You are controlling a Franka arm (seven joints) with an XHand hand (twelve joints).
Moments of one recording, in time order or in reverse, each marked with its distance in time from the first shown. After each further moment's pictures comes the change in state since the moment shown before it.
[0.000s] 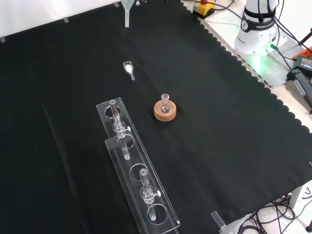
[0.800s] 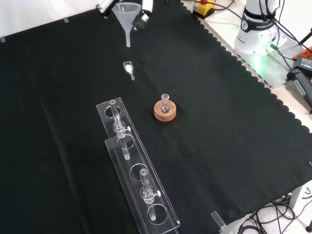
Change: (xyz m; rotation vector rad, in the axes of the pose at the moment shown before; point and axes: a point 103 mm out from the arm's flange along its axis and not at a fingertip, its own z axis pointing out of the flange) arm 0.039 0.022 0.030 0.196 -0.074 0.073
